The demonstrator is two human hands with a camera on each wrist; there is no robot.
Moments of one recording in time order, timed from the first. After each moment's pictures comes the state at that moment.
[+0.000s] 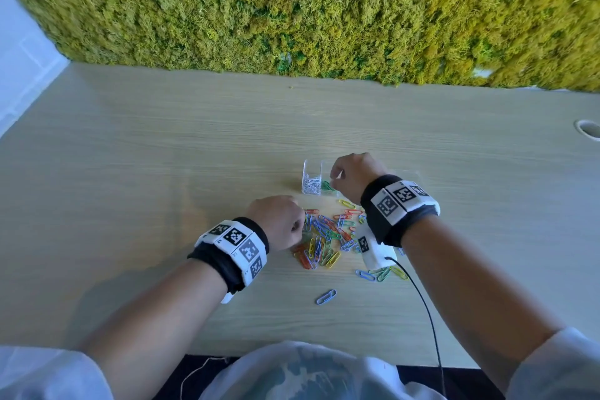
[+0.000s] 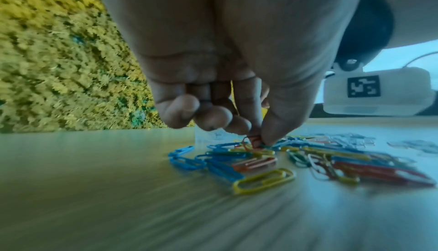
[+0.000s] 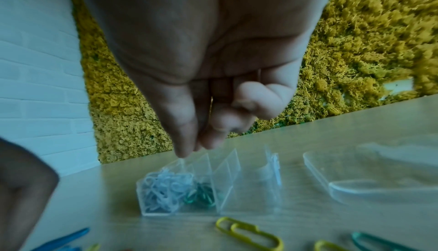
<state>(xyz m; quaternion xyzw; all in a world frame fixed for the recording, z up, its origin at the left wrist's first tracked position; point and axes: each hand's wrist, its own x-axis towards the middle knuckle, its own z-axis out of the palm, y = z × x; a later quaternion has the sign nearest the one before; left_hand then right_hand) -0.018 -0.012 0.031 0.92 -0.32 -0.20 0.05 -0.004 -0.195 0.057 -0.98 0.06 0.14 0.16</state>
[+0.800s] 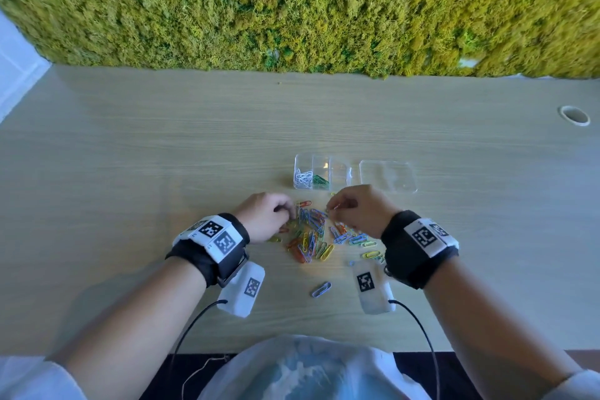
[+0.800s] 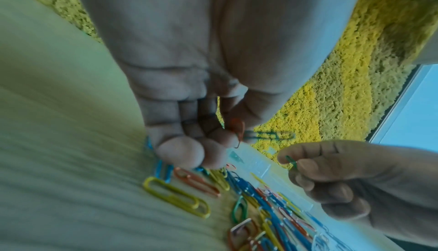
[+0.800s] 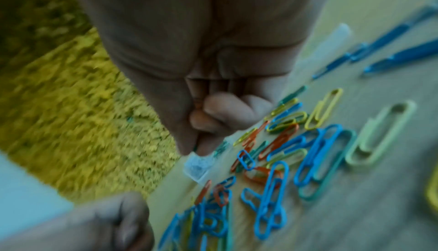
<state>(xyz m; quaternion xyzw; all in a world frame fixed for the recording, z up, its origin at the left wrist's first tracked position) -0.015 -0.005 0.030 0.89 -0.18 -0.28 0.30 -0.066 -0.204 0.030 -0.86 0.12 0.16 0.46</state>
